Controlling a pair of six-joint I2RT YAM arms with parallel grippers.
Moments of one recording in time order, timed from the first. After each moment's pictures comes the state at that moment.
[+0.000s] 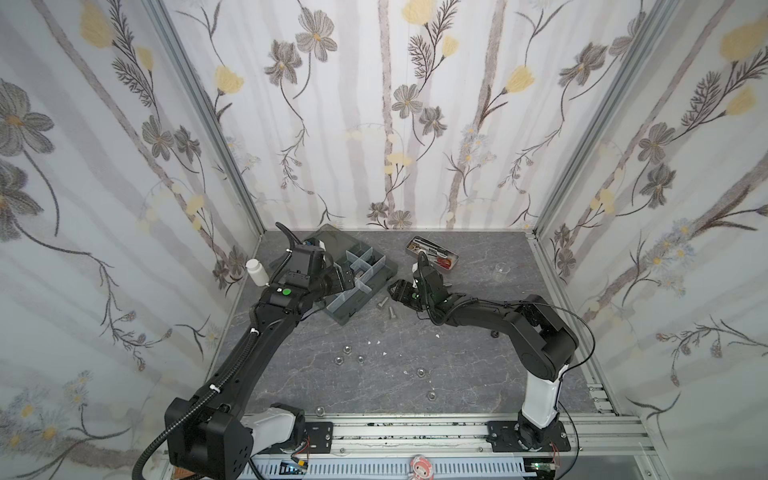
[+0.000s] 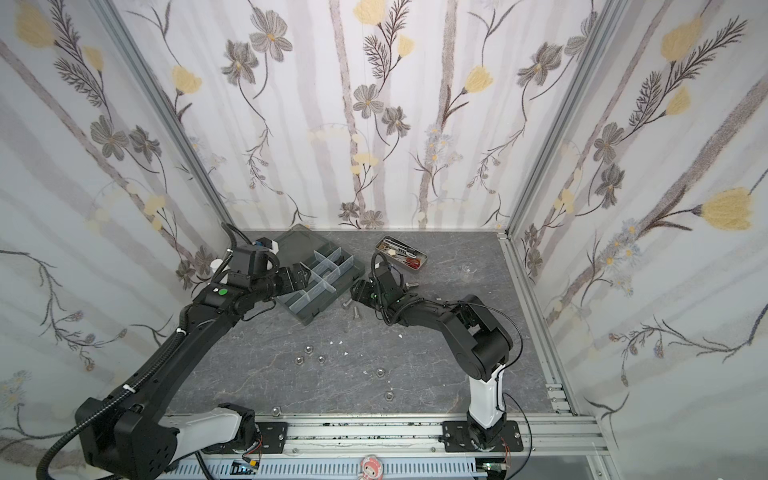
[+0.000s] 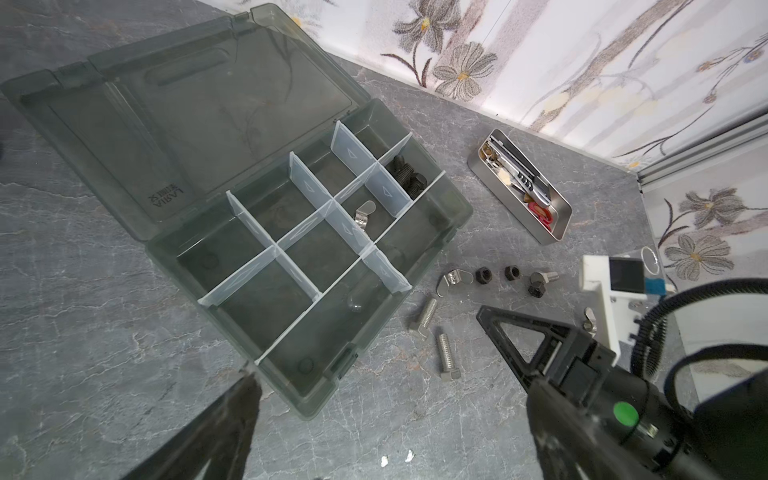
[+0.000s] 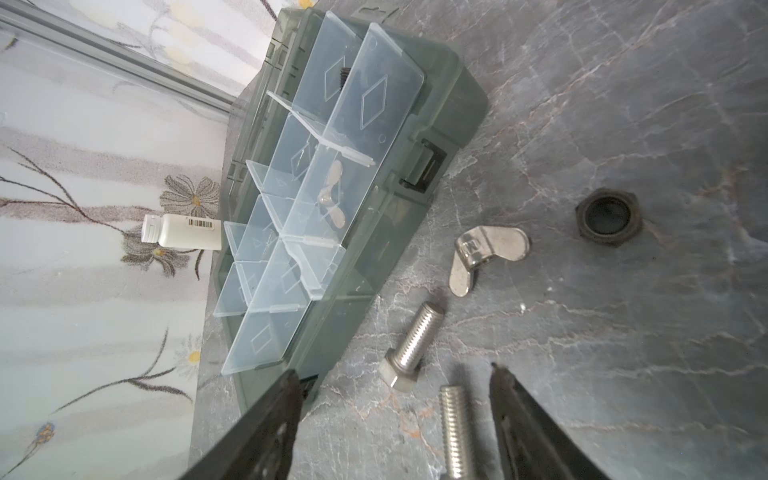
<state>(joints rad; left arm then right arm) -0.29 1.19 1.08 -0.58 0.06 -0.49 0.69 1.92 1.13 0.19 -0.08 0.96</state>
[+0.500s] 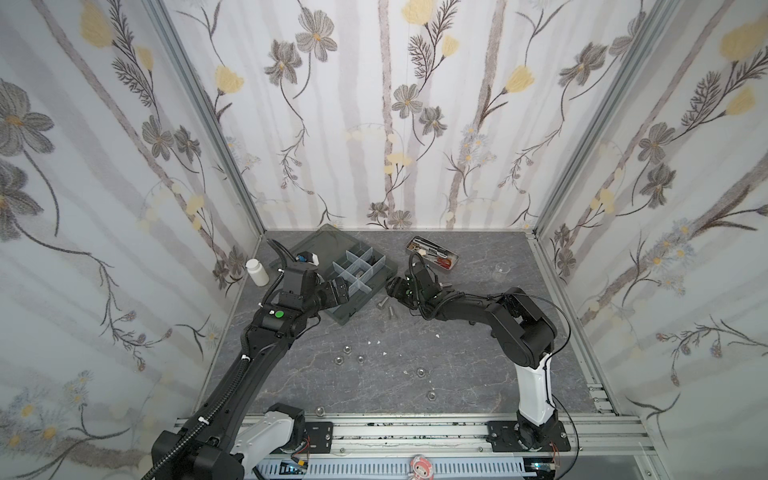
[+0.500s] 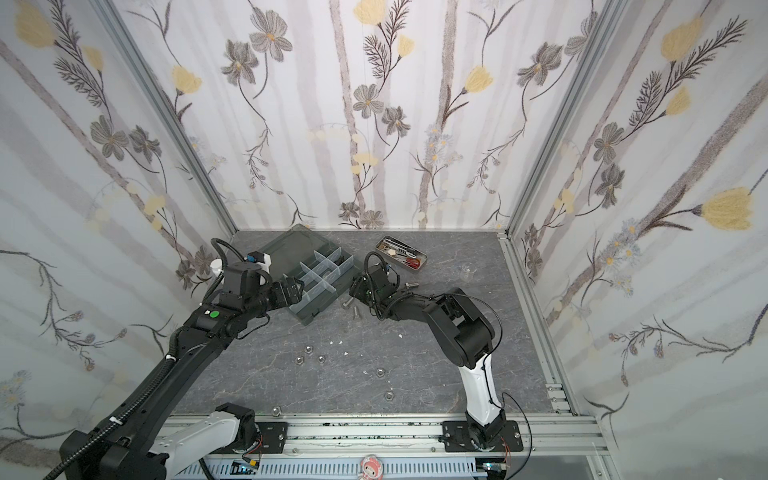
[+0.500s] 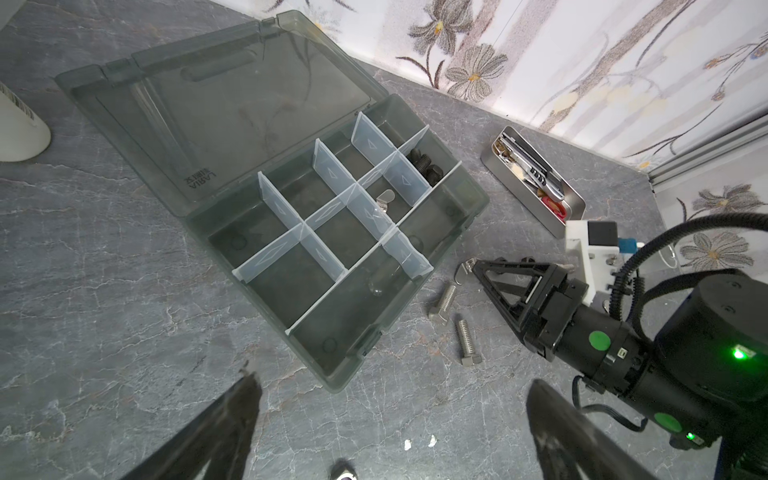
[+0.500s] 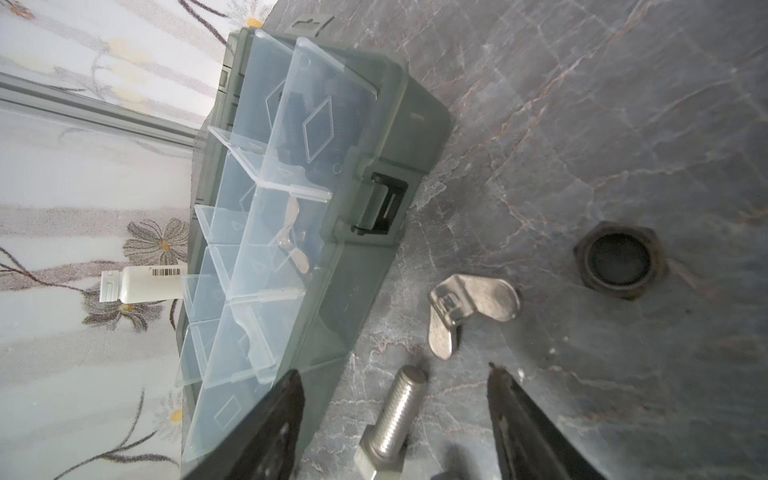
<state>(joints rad) -0.28 1.05 0.92 -0.53 0.03 -0.48 0.69 2.06 1.25 0.17 -0.03 1.04</state>
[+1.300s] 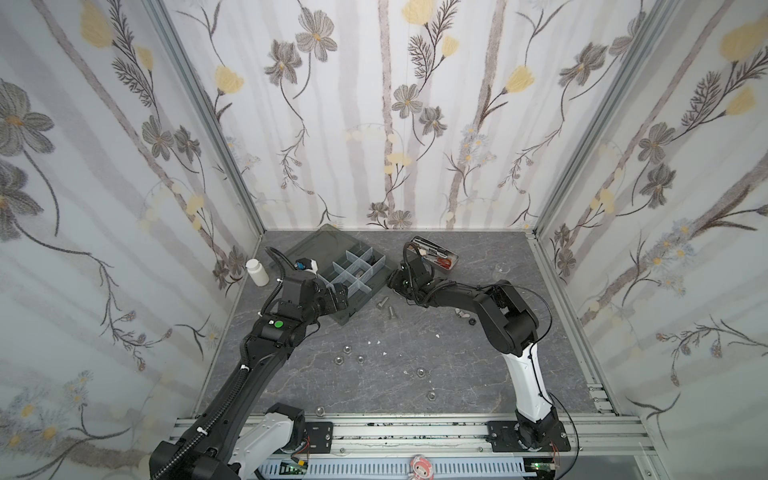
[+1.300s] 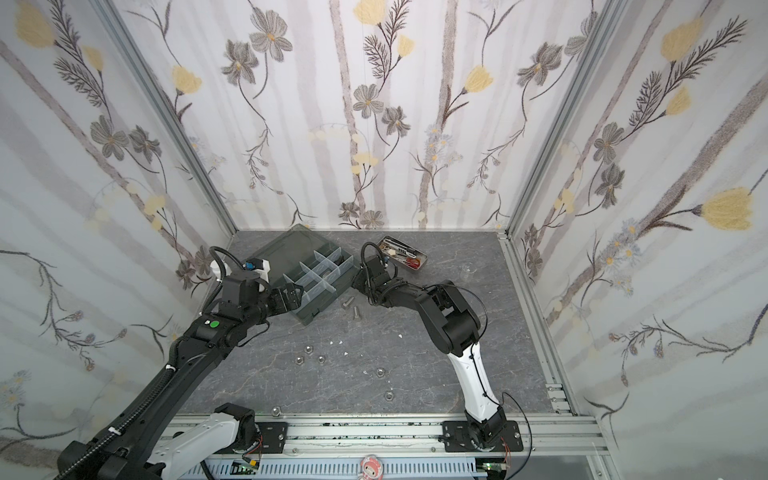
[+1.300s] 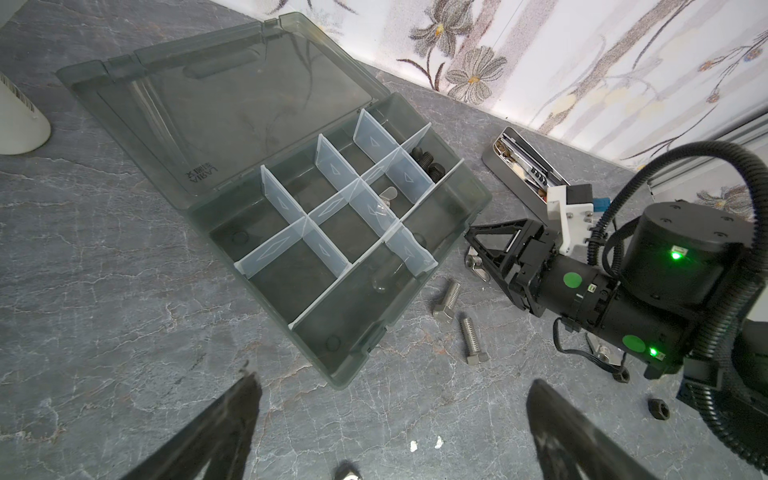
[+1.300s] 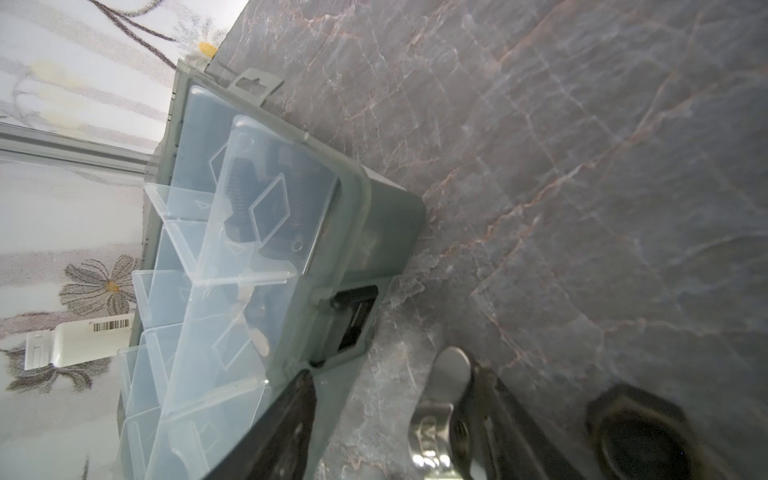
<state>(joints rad) -0.28 1.00 0.84 -0.48 0.02 -0.48 0.65 2.23 1.50 0.01 -0.02 0.98</state>
